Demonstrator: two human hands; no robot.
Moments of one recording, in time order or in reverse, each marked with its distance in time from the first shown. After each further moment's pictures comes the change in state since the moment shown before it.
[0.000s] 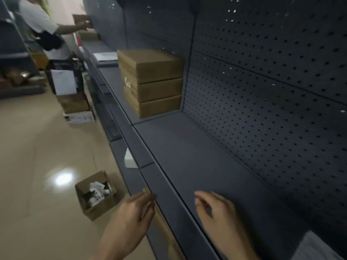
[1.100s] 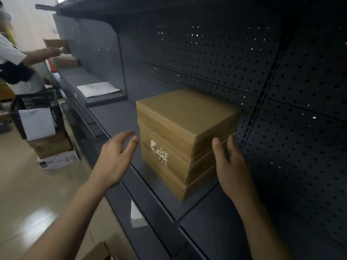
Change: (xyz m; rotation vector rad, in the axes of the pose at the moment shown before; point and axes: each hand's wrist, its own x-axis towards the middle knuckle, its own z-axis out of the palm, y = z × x) left_hand 0.462 -0.185 -0.253 -0.089 0.292 0.144; right_hand 0.427 -0.208 0.064 0.344 0.409 0.178
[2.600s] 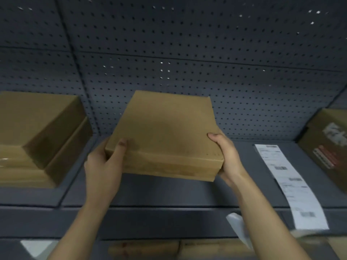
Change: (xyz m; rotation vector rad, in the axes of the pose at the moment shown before) left_hand -0.178 0.179 0.124 -0.720 -0.477 0.069; right_hand -0.225 0.123 -0.204 0.616 0.574 0.288
